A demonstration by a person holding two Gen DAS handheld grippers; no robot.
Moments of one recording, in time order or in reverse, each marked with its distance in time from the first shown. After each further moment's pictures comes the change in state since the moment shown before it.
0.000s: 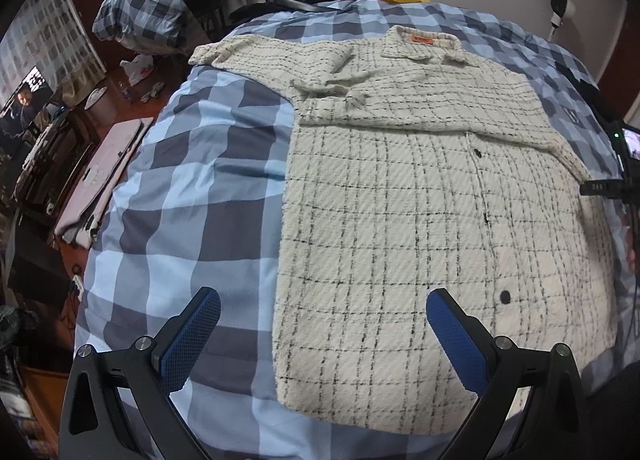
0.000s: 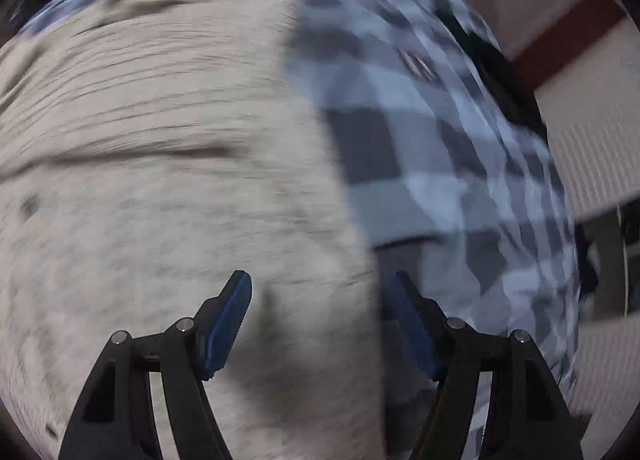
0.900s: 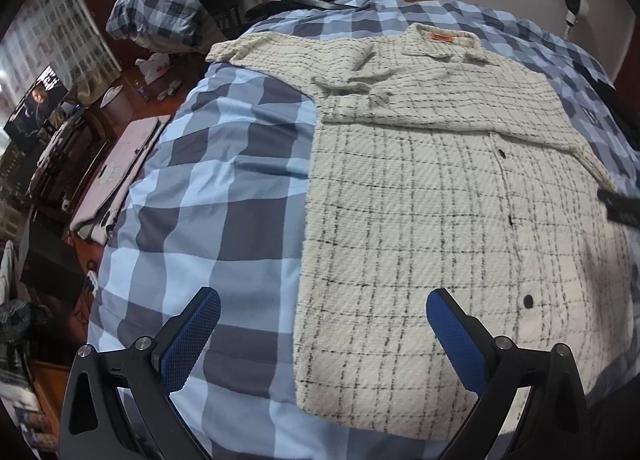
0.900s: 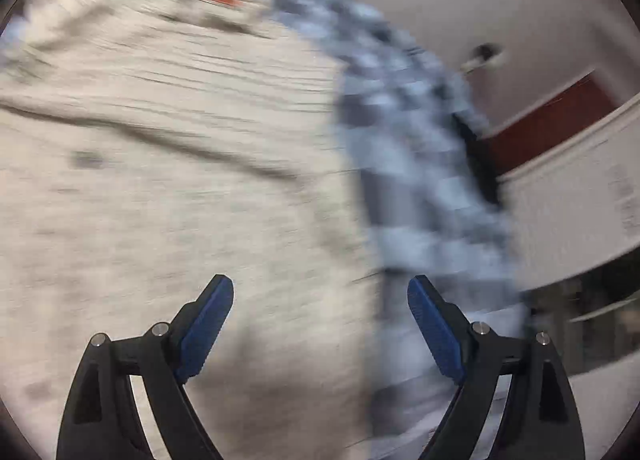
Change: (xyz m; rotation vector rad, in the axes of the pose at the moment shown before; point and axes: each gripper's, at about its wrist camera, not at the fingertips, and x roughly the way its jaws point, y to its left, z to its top) left arm 0.007 0.012 0.002 -0.031 0.008 0.066; right arm -0.095 0.051 -0.034 -0.241 -0.212 0.010
